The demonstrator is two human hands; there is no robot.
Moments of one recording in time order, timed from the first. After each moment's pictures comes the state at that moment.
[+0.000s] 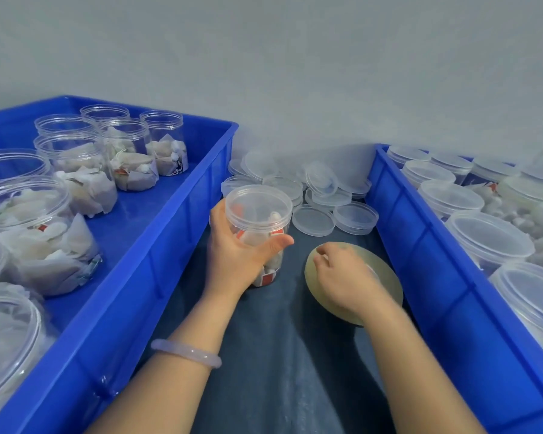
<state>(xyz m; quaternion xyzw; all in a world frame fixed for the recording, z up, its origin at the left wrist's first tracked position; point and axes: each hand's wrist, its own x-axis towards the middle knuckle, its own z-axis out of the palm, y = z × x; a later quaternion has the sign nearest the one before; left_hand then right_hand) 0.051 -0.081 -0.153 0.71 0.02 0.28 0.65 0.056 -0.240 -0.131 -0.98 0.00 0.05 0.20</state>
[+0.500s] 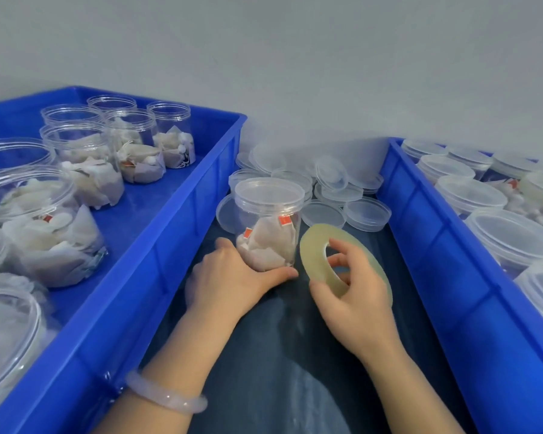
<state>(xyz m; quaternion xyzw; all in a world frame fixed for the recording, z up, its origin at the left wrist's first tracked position) 0.028 -0.064 -0.153 0.94 0.19 0.06 0.26 0.015 -0.237 -0.159 -0.88 -0.10 -0.16 0.44</state>
